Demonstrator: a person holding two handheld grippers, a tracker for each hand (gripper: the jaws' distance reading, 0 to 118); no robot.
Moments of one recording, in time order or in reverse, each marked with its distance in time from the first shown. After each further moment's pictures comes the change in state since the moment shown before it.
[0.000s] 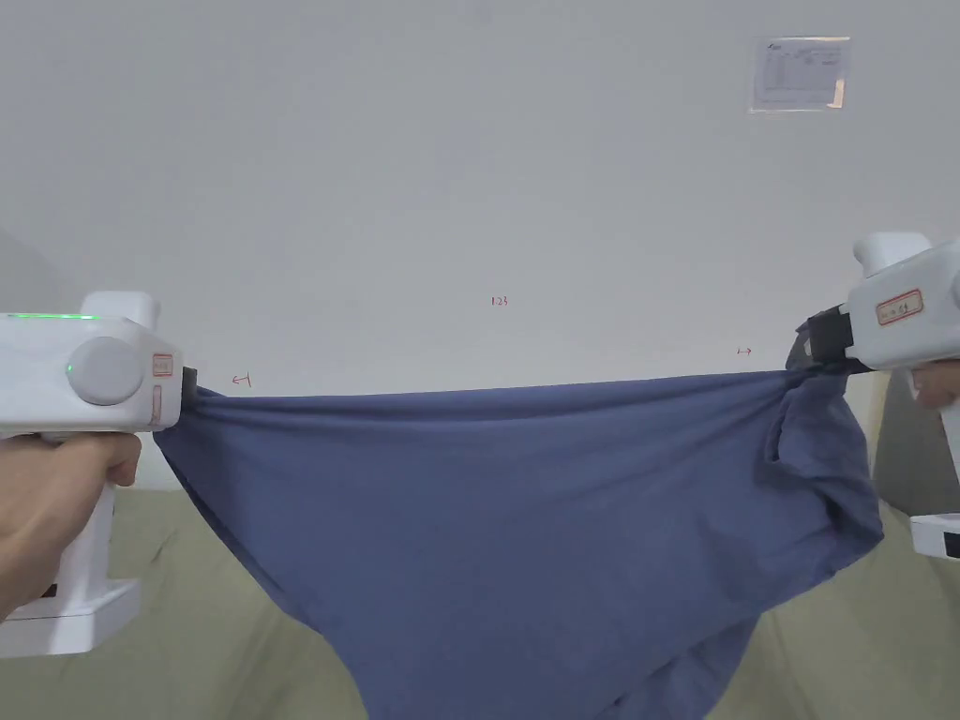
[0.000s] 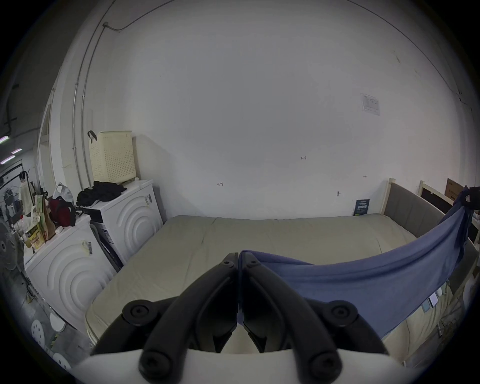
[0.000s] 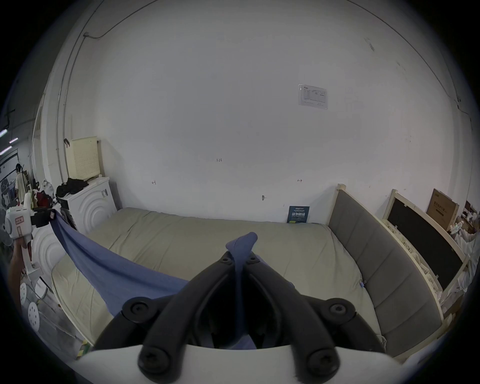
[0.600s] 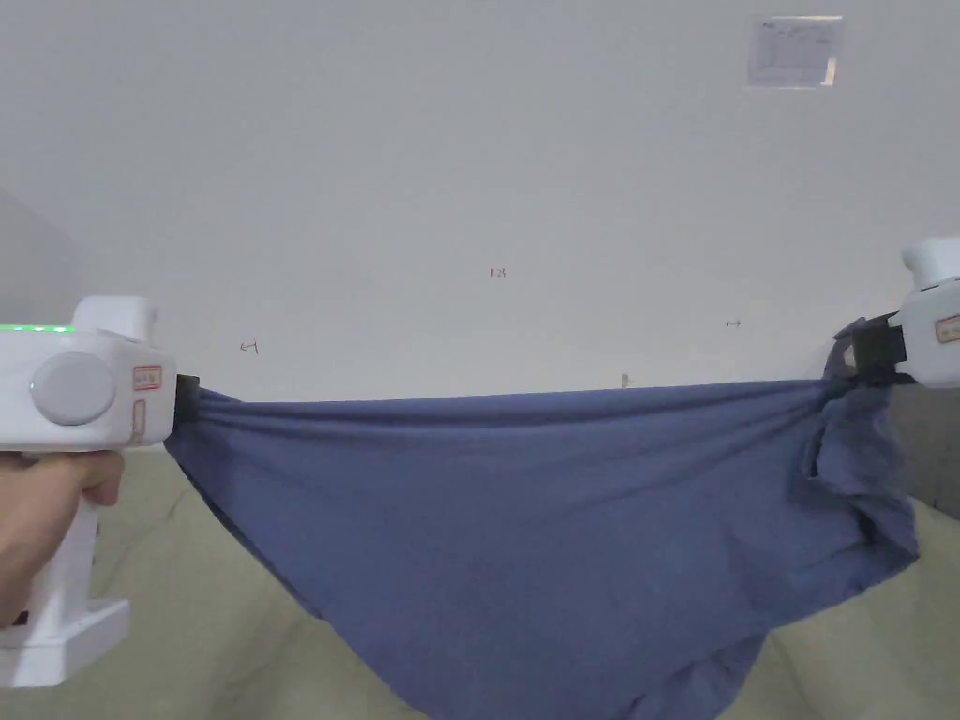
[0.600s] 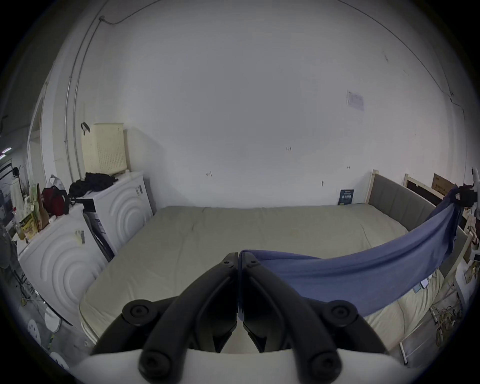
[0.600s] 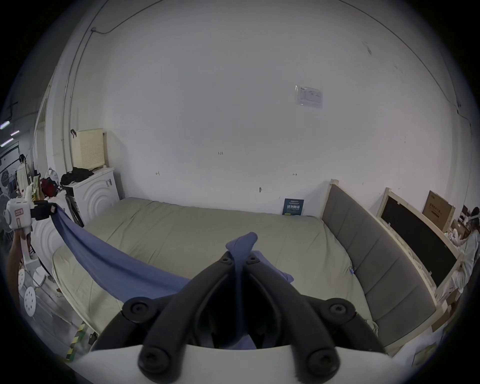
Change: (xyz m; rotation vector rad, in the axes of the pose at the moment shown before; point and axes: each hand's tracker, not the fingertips) left arm -0.017 -0.053 0.081 -0.017 -0.098 -0.014; right arm 0.003 -0.058 0.095 -0.007 -0.006 0.033
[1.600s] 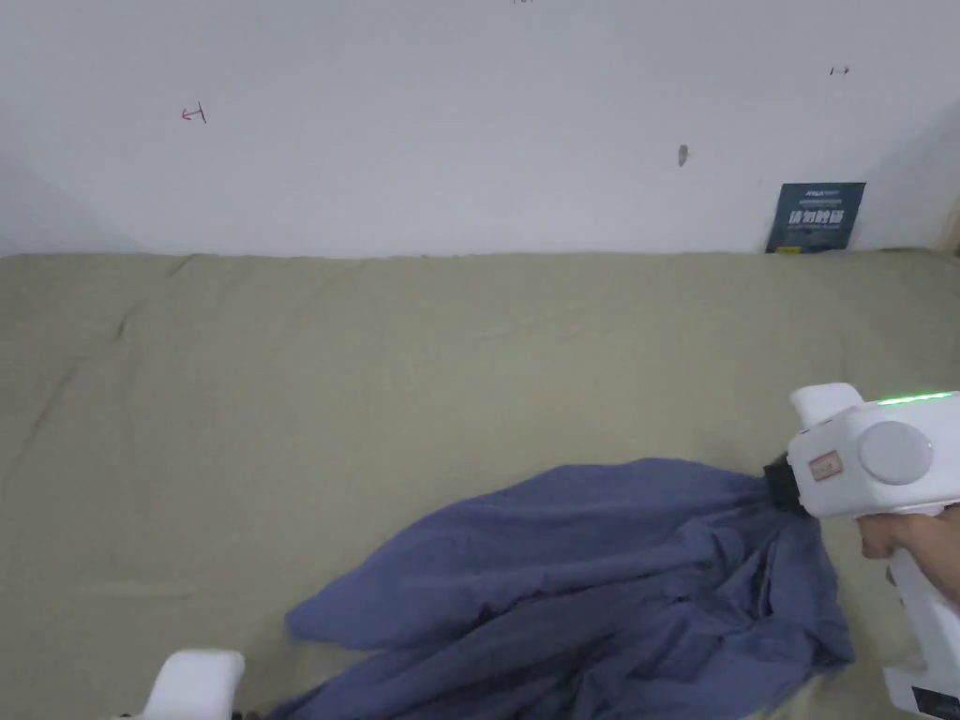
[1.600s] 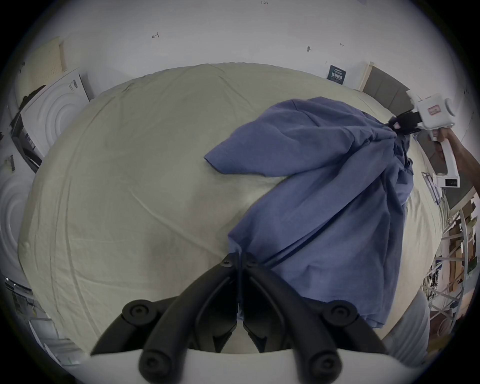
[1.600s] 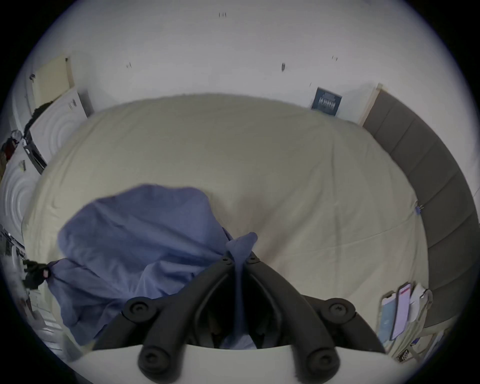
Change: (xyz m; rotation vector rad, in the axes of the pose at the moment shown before) left arm 0.044 -0.315 -0.172 -0.619 -0.168 -0.039; right arm -0.061 -0.205 -0.324 -0.521 -0.005 0.026
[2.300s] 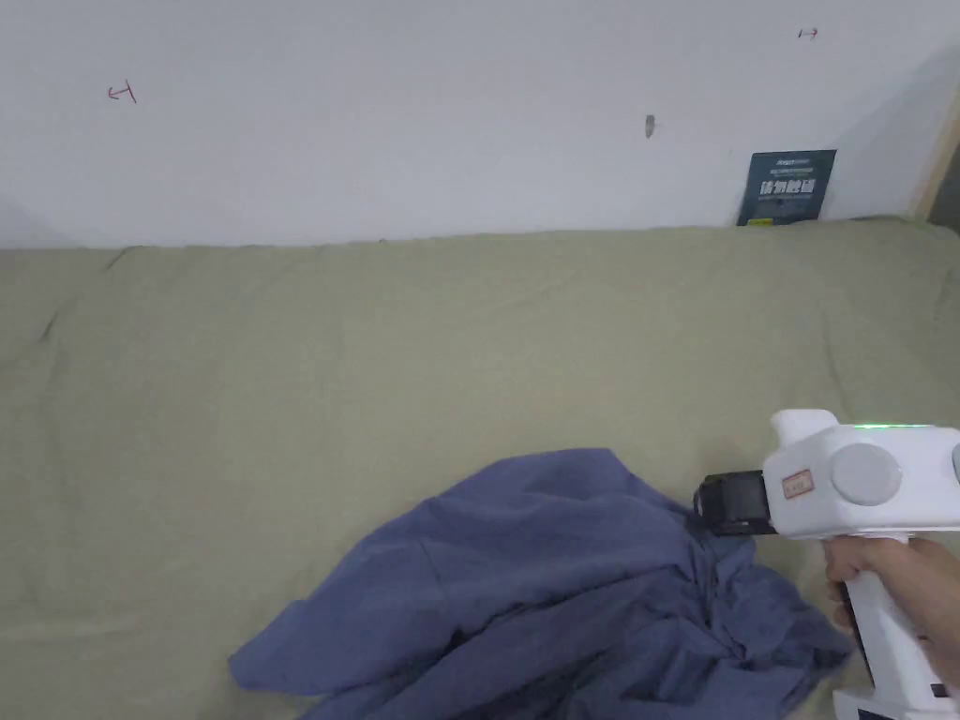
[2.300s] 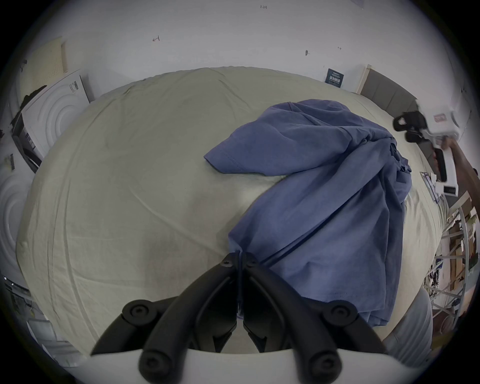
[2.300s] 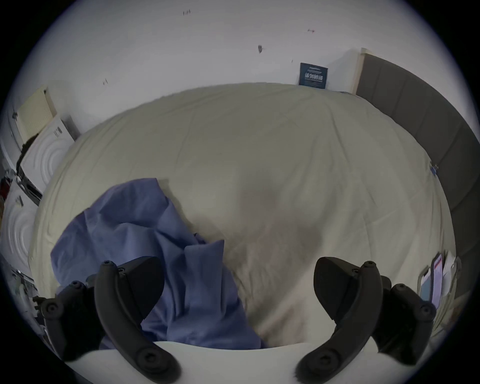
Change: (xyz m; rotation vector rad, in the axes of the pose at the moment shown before) left arm 0.009 -0.016 -0.026 -0.030 -0.031 -0.026; right arm 0.006 -0.014 -0.103 -0.078 0.011 -0.152
